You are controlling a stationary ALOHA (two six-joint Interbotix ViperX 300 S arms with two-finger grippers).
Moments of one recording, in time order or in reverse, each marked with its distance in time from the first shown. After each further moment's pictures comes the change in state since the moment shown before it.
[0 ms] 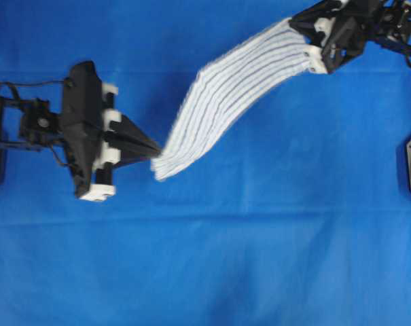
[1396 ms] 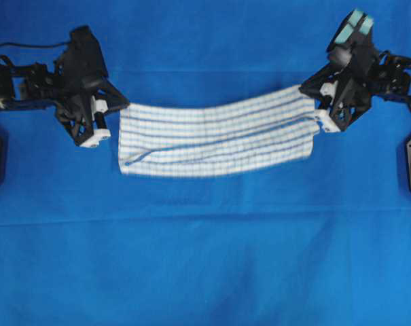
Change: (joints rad) left arm 0.333 0.015 0.176 0.002 0.075 0.066; right arm 0.164 -0.077 0.216 0.069 0.064 -0.005
